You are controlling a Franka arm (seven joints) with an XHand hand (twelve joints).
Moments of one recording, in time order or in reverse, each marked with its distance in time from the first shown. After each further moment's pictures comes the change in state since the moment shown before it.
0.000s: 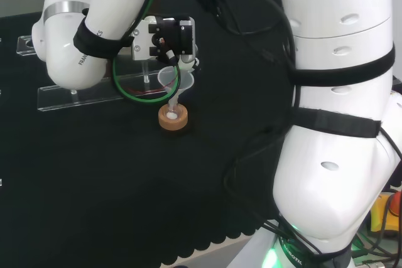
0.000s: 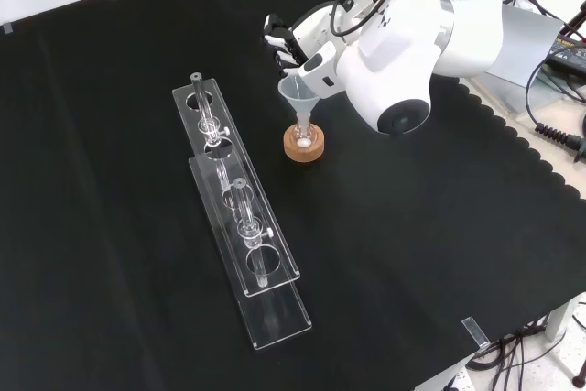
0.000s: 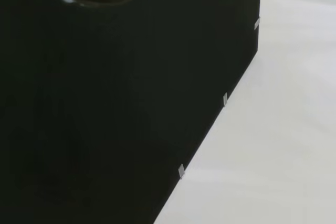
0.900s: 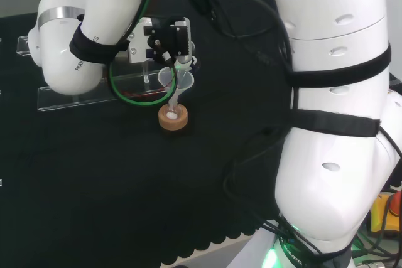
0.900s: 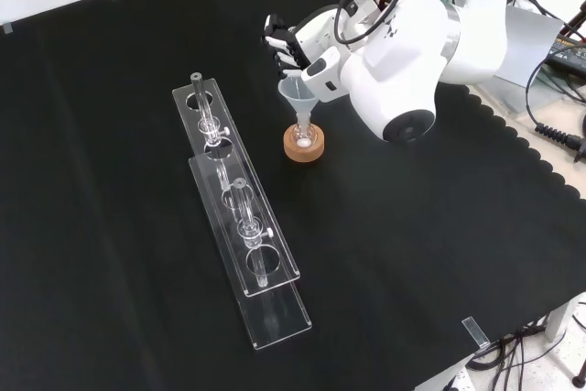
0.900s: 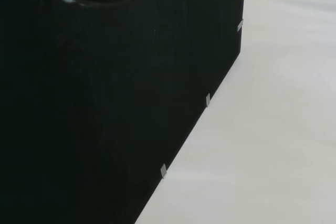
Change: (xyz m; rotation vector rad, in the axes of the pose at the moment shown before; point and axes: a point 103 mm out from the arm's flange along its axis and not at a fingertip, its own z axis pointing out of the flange) arm -0.001 0.000 -0.009 0.003 -0.046 0.027
